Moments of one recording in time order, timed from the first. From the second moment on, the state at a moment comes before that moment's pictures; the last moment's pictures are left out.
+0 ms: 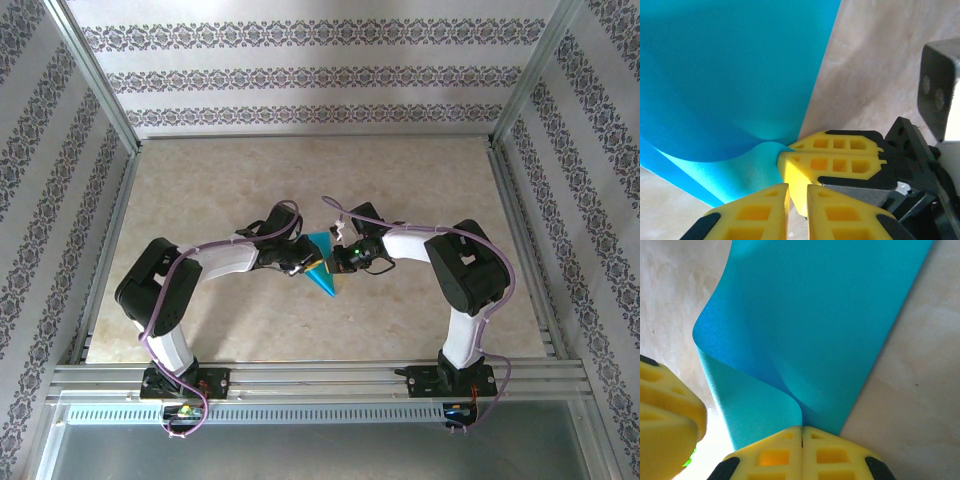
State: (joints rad) left arm -0.59 1.75 0.97 -0.14 0.41 -1.14; right arm 0.50 1.87 0.97 -0.24 -0.62 0.31
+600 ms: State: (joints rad) left arm -0.60 1.80 0.94 -0.13 0.40 -1.15; right arm 0.50 1.88 0.99 -0.26 -0.62 0.31
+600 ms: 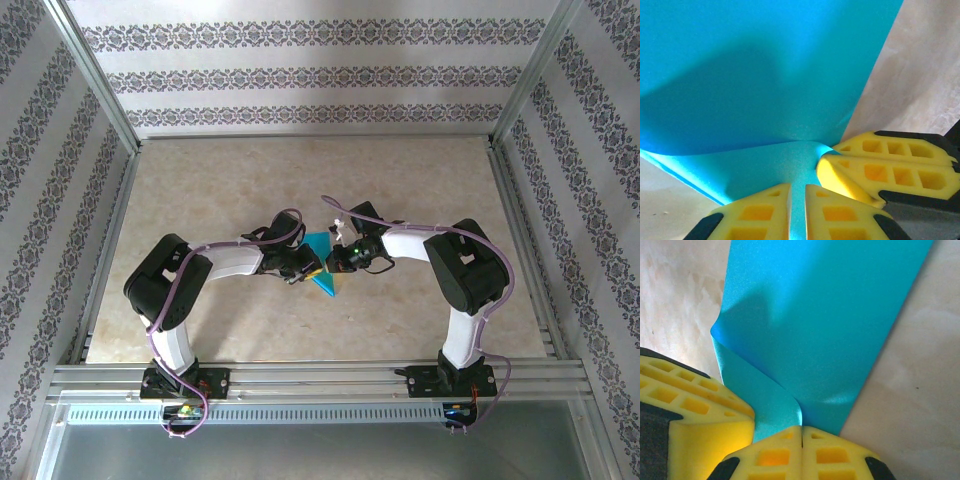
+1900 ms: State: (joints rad) left arm -0.60 1.82 0.93 -0.12 0.39 -1.15; right arm 0.49 1.73 0.99 -0.29 -0.62 0.38
